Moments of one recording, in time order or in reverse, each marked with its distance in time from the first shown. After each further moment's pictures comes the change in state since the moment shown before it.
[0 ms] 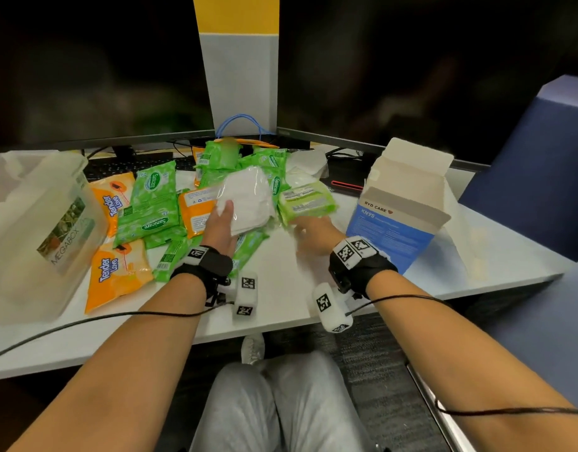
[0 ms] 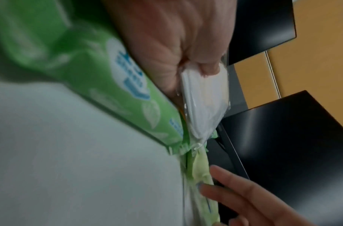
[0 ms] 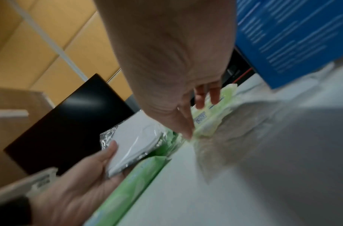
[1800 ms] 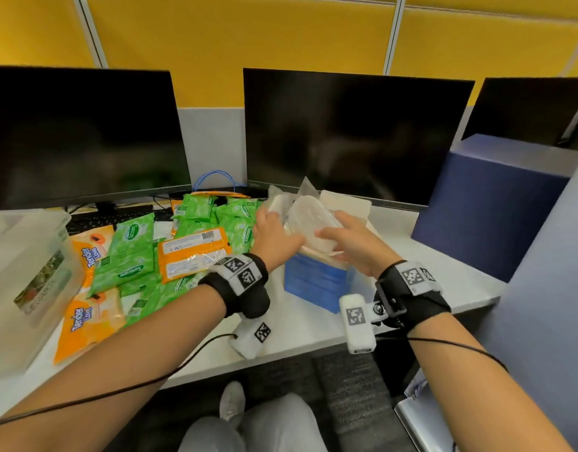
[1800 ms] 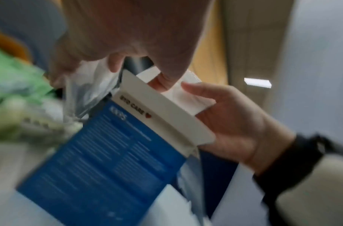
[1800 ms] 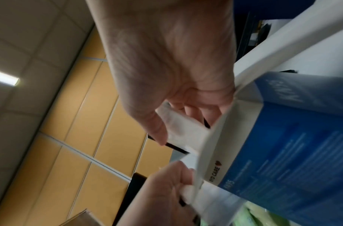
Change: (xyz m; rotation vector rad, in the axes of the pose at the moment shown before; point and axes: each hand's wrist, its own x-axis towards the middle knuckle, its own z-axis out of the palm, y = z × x) left_hand -0.082 0.053 0.133 0.946 -0.215 0.410; right_hand -0.120 0.028 -0.115 0.904 0.231 0.018
